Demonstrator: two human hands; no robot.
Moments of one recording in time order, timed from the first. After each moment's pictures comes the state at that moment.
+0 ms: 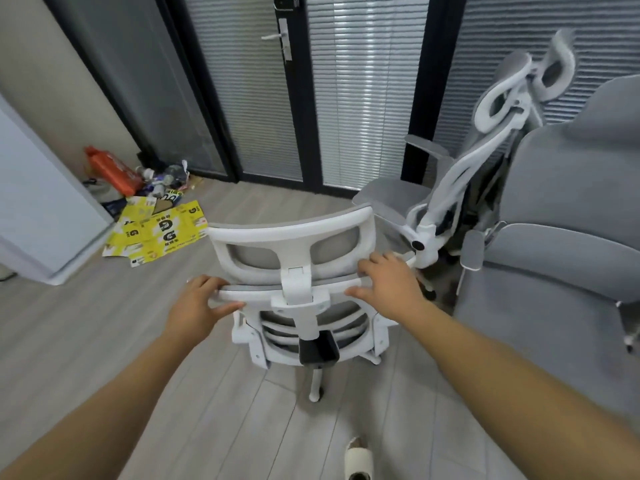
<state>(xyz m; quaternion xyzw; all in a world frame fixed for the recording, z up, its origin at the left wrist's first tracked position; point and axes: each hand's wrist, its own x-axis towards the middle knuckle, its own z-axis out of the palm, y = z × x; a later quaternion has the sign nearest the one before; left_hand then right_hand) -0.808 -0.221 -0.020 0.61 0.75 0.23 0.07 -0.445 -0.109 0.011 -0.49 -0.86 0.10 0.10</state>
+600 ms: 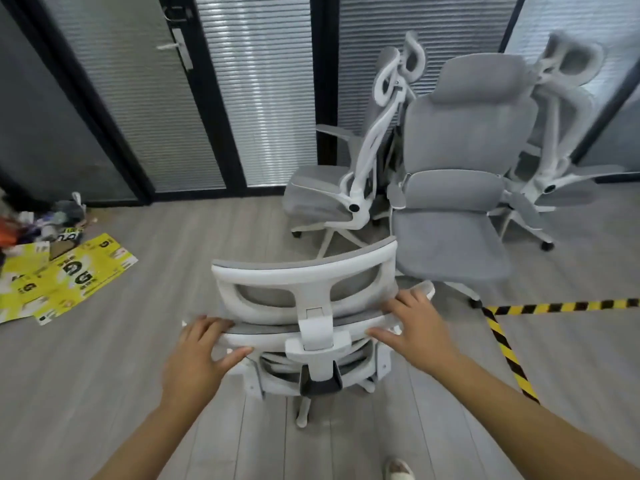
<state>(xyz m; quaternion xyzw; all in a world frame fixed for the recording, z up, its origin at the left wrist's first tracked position) -0.848 -0.407 -0.032 0.74 0.62 0.26 0.04 -0.463 -0.421 -0.019 -0.64 -0.74 0.09 0.21</state>
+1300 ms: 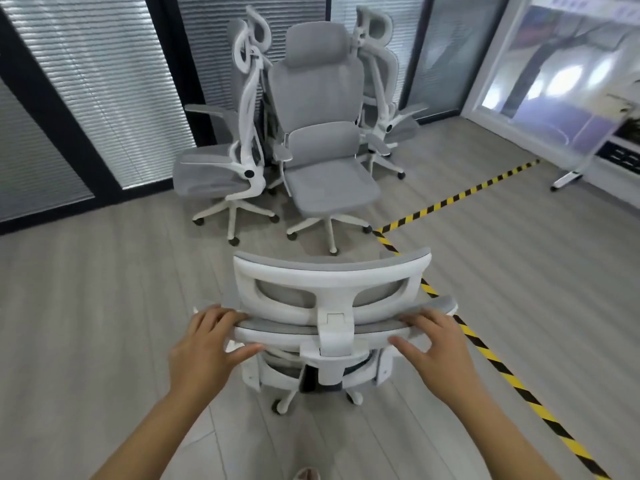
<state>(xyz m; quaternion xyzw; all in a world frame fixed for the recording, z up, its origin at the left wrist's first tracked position) -0.864 -0.565 -0.028 0.87 0.43 0.21 0.11 -0.561 -0.792 -0.009 -0.82 -0.45 0.07 0.34</state>
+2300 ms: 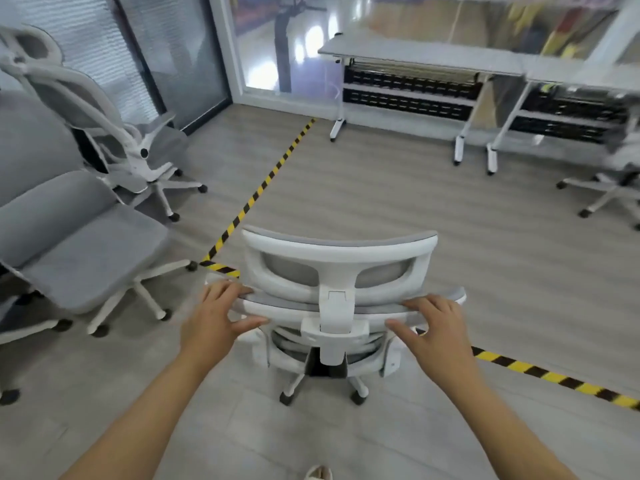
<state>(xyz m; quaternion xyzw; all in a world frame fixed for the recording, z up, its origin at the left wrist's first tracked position) -0.371 -0.688 -0.019 0.95 0.05 0.17 0.25 -0.319 -1.056 -0.014 -0.93 -0.11 -0.11 0.32</state>
